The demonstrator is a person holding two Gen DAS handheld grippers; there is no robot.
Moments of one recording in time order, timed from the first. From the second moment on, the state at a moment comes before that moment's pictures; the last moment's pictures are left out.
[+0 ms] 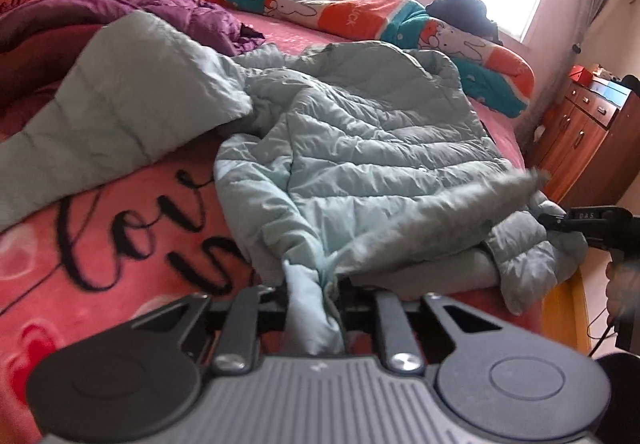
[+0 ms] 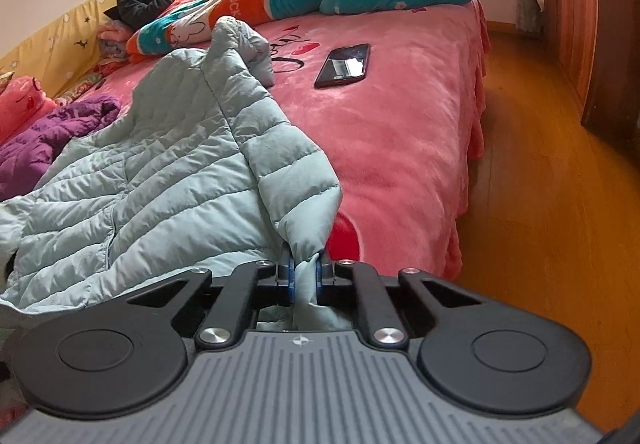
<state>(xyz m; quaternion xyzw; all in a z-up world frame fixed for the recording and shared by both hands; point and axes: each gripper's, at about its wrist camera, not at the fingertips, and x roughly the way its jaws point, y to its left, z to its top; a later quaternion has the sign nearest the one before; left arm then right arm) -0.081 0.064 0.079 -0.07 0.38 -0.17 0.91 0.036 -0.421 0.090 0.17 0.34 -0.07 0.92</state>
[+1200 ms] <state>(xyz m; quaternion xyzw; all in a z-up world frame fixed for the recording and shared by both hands) -0.032 0.102 0.098 -0.15 0.33 -0.14 0.92 -0.051 -0.385 0.134 0.17 0.32 -0.05 0.93</state>
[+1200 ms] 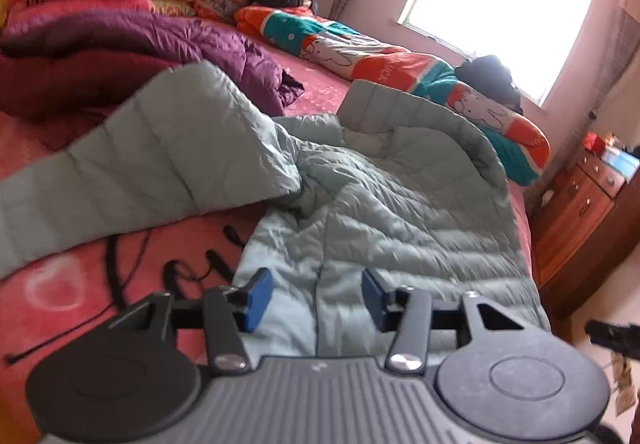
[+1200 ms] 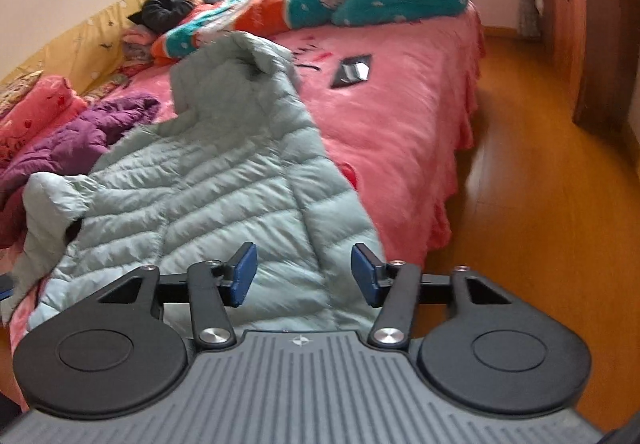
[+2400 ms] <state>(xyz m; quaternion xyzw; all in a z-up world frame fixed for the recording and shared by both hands) 0.122 0.127 0.021 -0.34 0.33 -0.19 0.86 0.389 -0.182 0.083 0.05 0.41 0.26 0.87</state>
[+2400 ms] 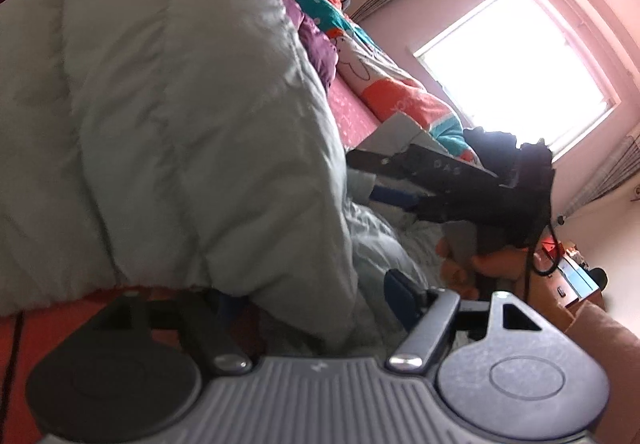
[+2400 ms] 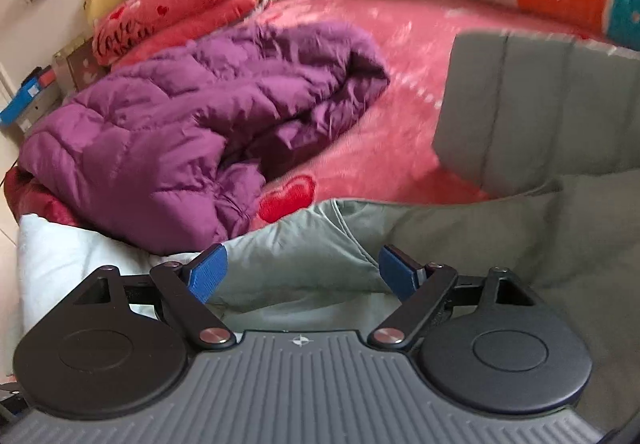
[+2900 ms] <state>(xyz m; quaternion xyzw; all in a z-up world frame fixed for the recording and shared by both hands) 0.101 0.132 0.044 -0.33 0.24 -0.17 0.90 0.355 -0.167 0.091 0.13 0.34 0.26 0.89</state>
